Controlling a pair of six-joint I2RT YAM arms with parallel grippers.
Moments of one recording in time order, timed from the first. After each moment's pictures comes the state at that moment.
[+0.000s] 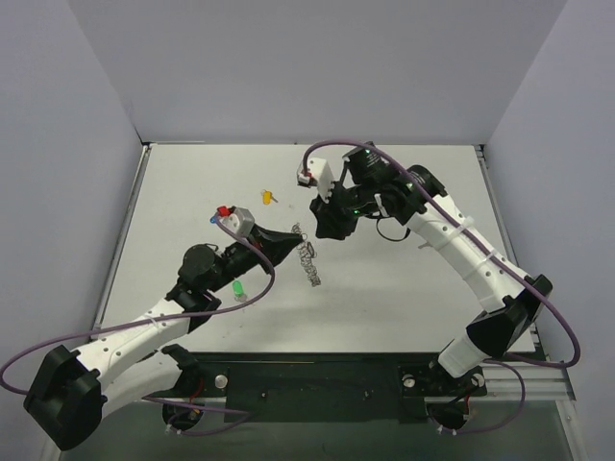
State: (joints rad) left arm -0.67 0.99 0.51 0.68 0.33 -0.38; right arm 0.72 1.56 1.72 -1.00 -0.42 -0.41
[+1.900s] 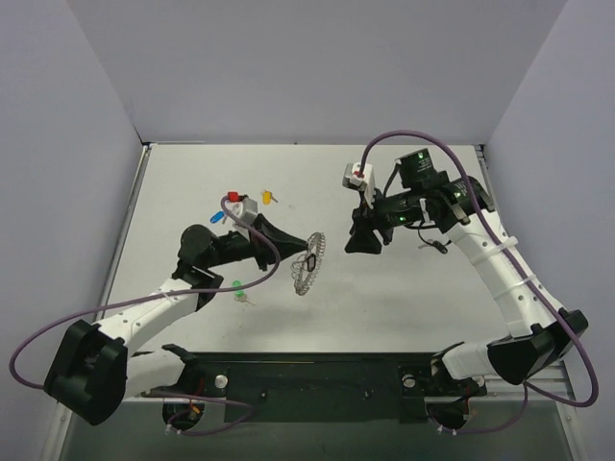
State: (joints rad) left arm -0.51 1.13 0.56 0.93 0.93 -0.49; right arm 0.49 1.39 1.56 -1.08 -0.76 -0.51
